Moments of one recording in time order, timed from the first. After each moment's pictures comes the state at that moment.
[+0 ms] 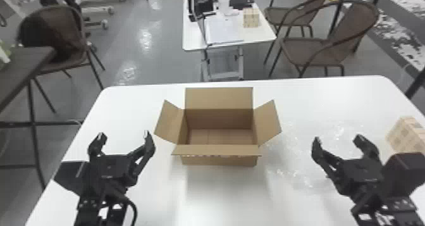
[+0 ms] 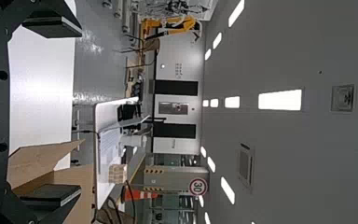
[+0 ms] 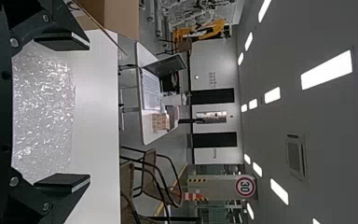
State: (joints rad) left arm 0.42 0.00 0.12 -1.89 0.08 -0.26 -0.05; right arm 0.36 -0.04 0.02 -1.89 -0.08 -0.03 0.14
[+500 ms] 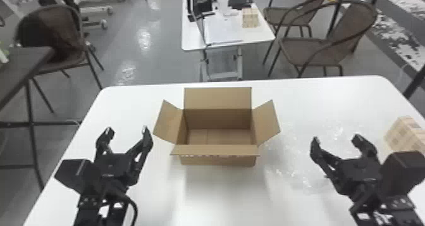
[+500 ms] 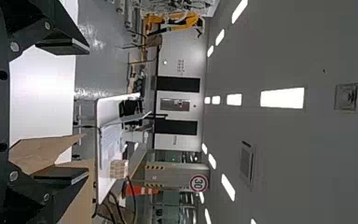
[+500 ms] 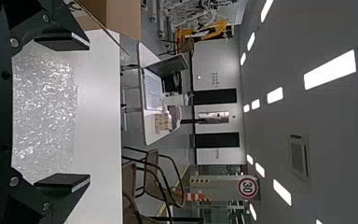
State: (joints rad) left arm 0.41 0.02 0.10 -1.89 0.10 -0.25 -0.05; right arm 0.36 -0.04 0.02 -1.90 -0.08 -0.01 0.14
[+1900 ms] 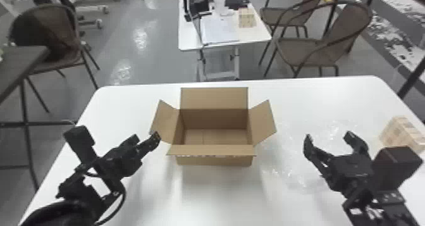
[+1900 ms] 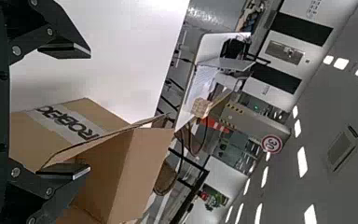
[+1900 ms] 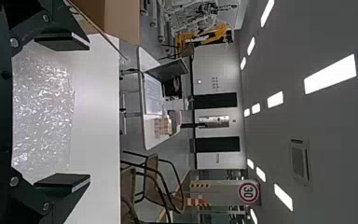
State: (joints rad) left arm 0.19 0.04 0.28 -1.83 0.39 0.47 -0.46; right arm 0.34 -0.04 0.02 -1.89 -0.08 0.00 0.15
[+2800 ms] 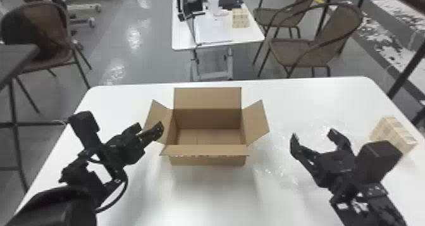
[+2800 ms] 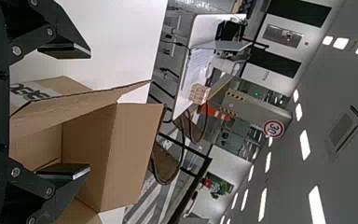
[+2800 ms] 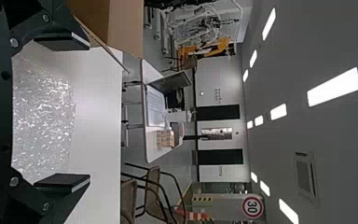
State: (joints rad) left arm 0.13 0.04 0.22 -1.83 0.34 0.49 -0.45; right arm 0.31 -0.04 0.03 -1.87 -0.08 0.02 0.20
